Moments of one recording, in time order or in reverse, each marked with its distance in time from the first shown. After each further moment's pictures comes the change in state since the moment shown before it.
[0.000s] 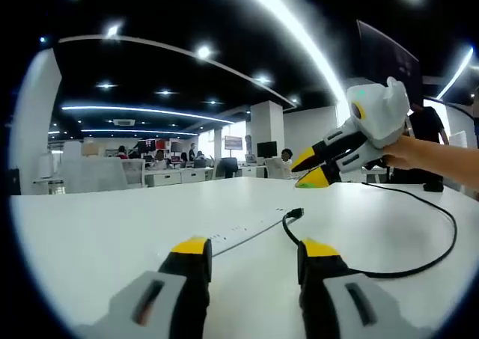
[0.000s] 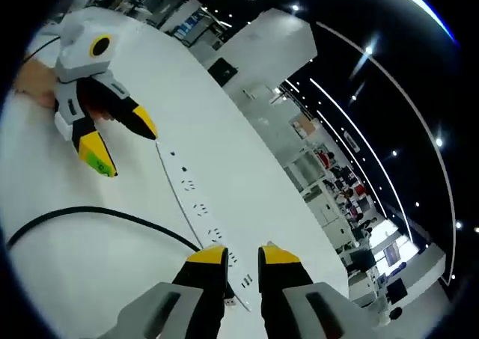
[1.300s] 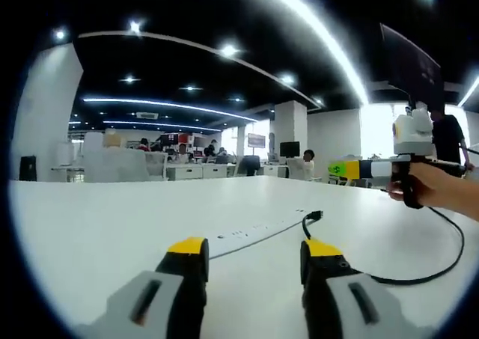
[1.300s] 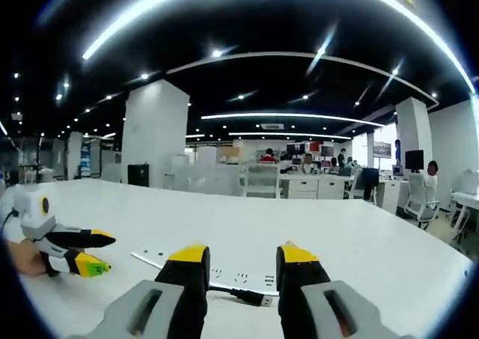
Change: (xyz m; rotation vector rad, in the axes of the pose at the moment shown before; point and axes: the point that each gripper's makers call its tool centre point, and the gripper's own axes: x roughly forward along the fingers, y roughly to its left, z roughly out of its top) left arm -0.018 0.019 0.001 -0.045 0.019 0.135; right arm -0.036 -0.027 -0.014 0.785 -0.271 -0.235
